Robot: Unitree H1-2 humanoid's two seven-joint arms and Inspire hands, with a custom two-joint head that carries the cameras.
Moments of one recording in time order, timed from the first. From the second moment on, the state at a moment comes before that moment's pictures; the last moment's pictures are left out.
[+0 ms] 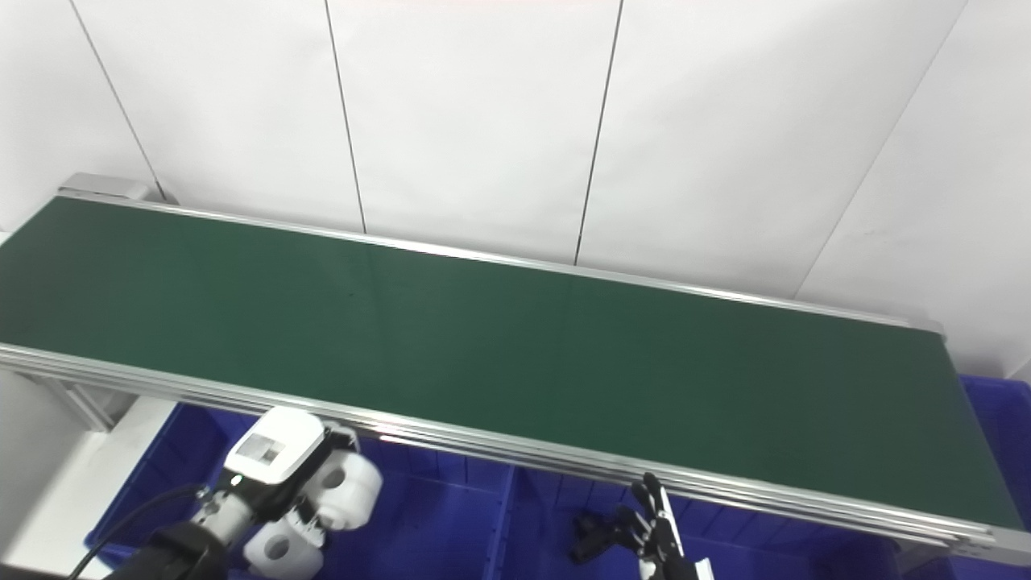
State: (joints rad) left arm 0.11 0.42 -0.23 0.12 0.96 -0.10 0.17; right arm 0.14 -0.04 0.18 0.17 -0.05 -0.27 0.15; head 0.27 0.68
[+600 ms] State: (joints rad) left arm 0.18 0.47 -0.21 -0.20 0.67 -0.09 -0.16; right arm 0.10 -0.04 0.18 0.21 -0.03 -0.27 0.15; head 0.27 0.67
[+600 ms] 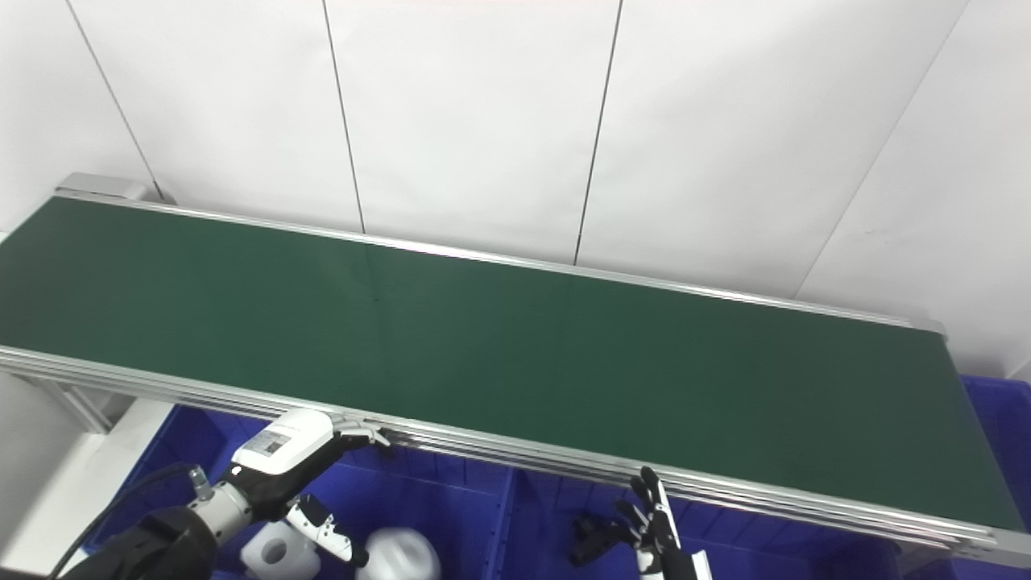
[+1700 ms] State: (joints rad) left arm 0.19 -0.06 -0.01 0.06 0.11 -0.17 0.04; right arm 0.08 0.05 0.21 0.23 -0.16 -0.26 0.04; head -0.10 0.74
